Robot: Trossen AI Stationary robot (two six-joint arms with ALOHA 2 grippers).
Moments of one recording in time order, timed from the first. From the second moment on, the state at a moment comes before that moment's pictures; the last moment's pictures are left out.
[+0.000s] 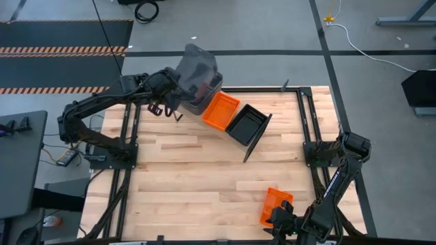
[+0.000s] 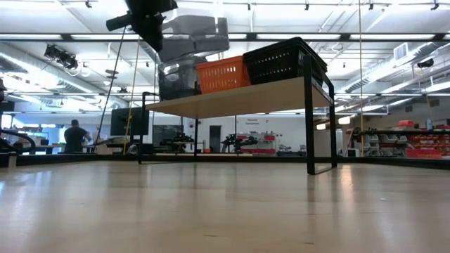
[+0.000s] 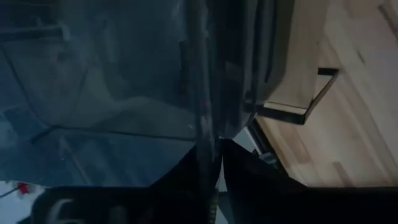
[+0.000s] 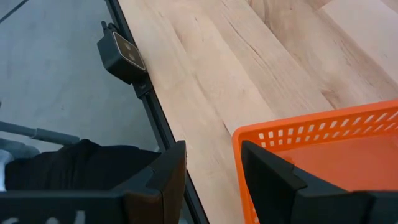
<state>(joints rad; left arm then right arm) 0.37 1.35 1.52 -1.12 -0.50 1.17 1.07 1.83 1.27 -0.60 0.60 1.52</state>
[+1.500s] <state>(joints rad) 0.36 1.43 1.52 -1.12 -0.50 1.08 1.07 1.84 1.27 -0.57 0.60 1.51</state>
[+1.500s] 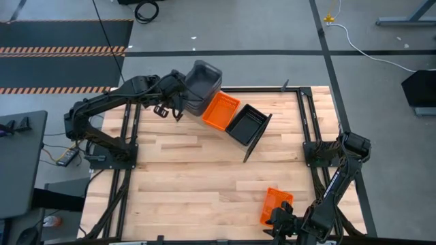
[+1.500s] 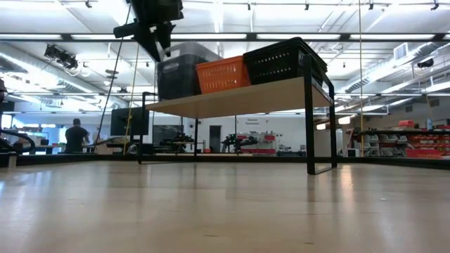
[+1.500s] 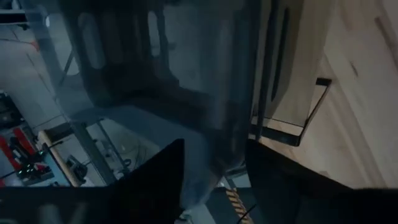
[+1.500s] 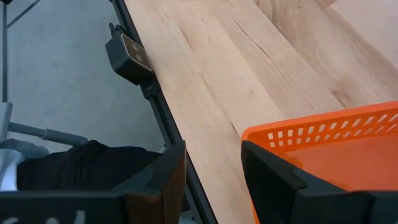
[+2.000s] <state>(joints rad) 0.33 1.40 1.53 -1.11 -0.64 1.08 1.07 1.84 1.27 -0.57 0.60 1.51</state>
